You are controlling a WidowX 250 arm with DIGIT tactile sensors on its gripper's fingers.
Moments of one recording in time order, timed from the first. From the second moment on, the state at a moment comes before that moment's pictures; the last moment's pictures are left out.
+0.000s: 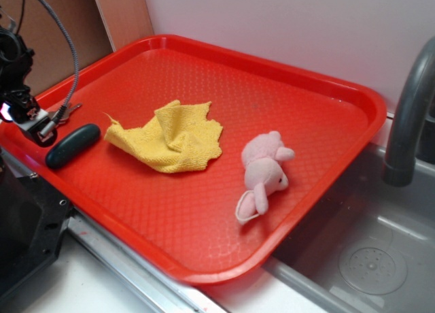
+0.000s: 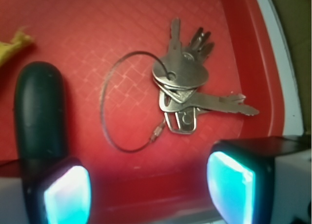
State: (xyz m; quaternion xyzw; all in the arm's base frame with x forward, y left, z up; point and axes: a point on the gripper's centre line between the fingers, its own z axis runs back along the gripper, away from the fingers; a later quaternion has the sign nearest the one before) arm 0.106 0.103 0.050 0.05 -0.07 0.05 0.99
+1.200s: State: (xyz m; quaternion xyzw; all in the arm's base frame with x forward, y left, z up) arm 0.126 0.121 0.039 -0.02 -0.05 0.00 1.00
